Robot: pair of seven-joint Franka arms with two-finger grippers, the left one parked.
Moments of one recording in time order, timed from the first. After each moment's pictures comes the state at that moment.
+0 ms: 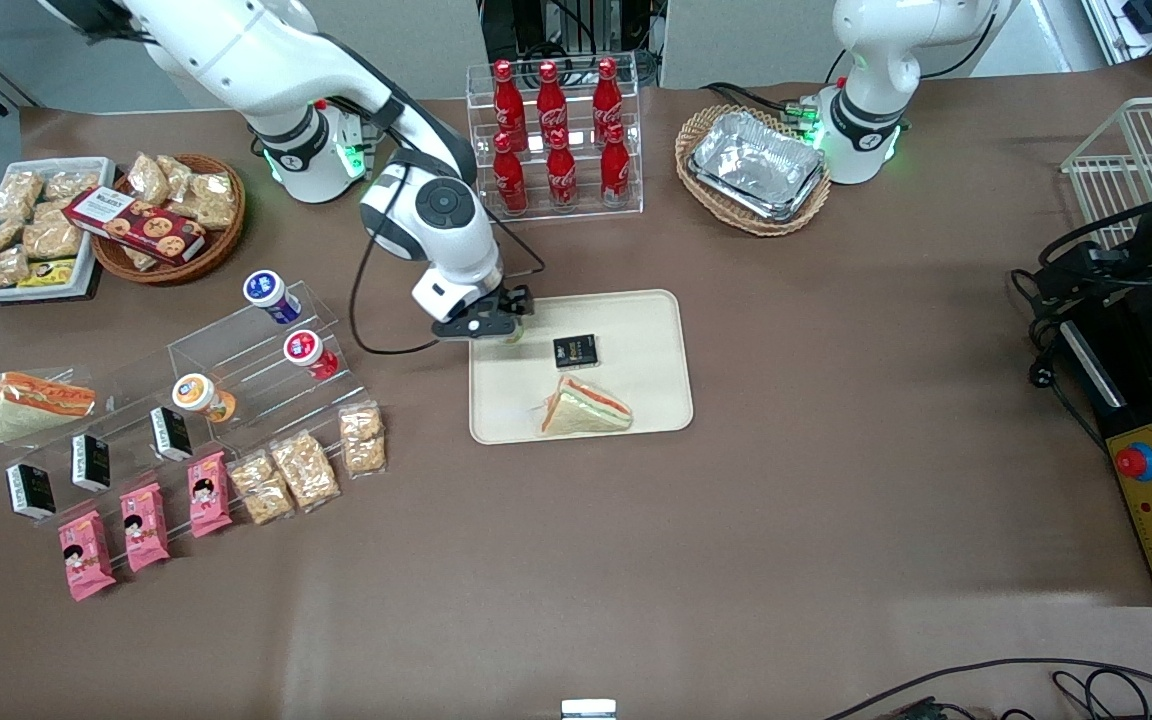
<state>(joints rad) 0.04 0.35 0.70 -2.24 -0.37 2.46 1.00</state>
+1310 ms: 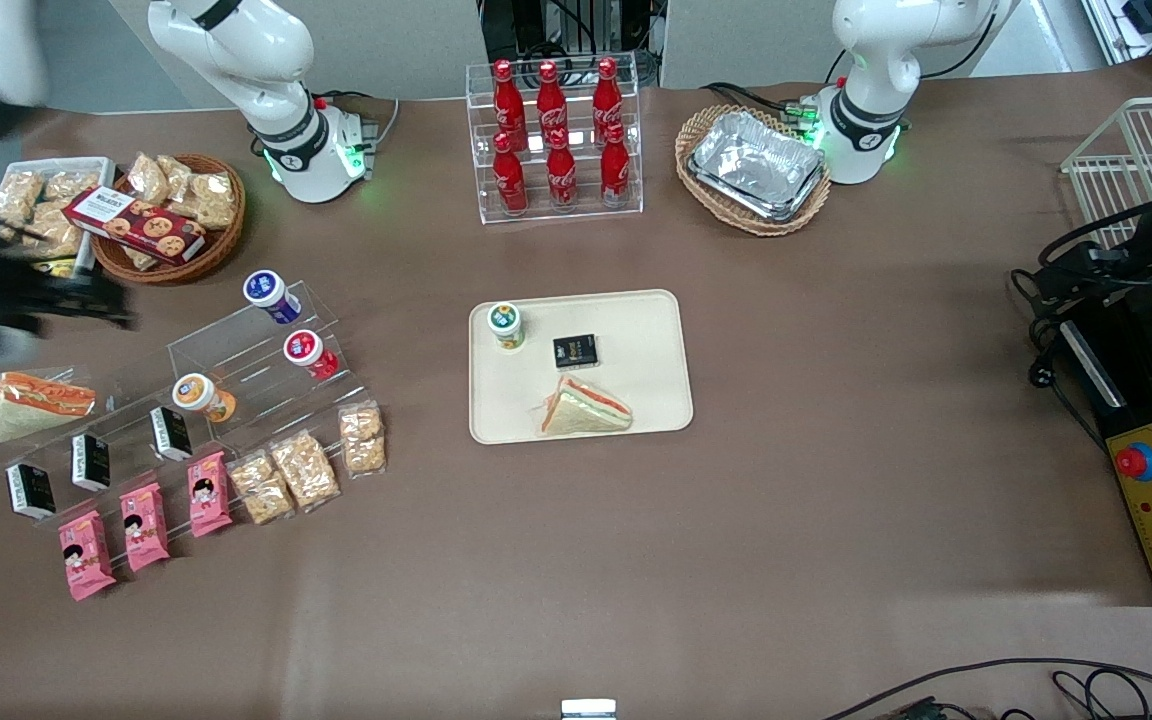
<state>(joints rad) -0.32 0.01 0.28 -1.55 -0.05 1.51 -0.11</state>
